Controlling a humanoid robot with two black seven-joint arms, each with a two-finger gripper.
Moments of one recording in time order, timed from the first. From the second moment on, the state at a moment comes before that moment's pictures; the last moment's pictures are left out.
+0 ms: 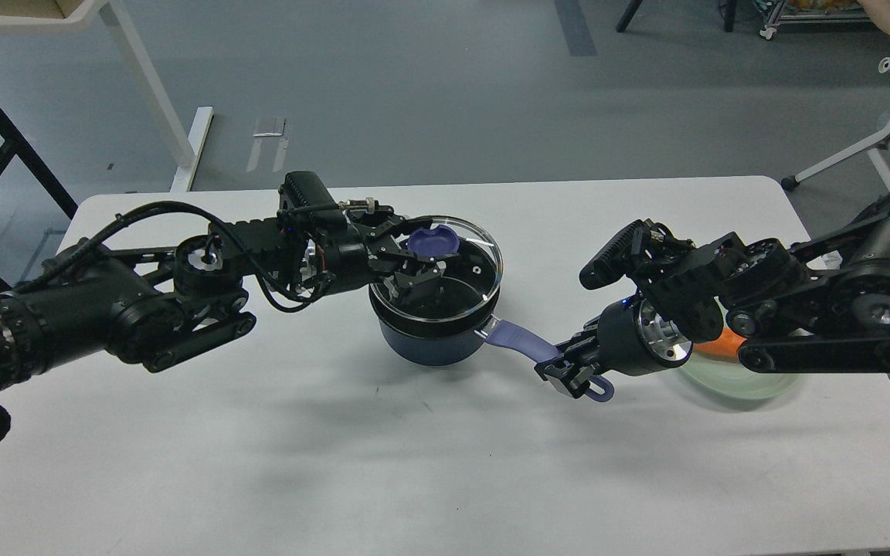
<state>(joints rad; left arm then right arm) -1.10 0.33 0.06 -0.92 1.71 0.22 -0.42 1.66 -0.44 -0.77 1.55 -1.13 0.14 0.10</state>
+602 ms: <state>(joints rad) -0.93 0.80 0.07 -0.98 1.58 0.24 -0.49 1.66 -0.43 -0.77 1.55 -1.13 0.14 0.10</state>
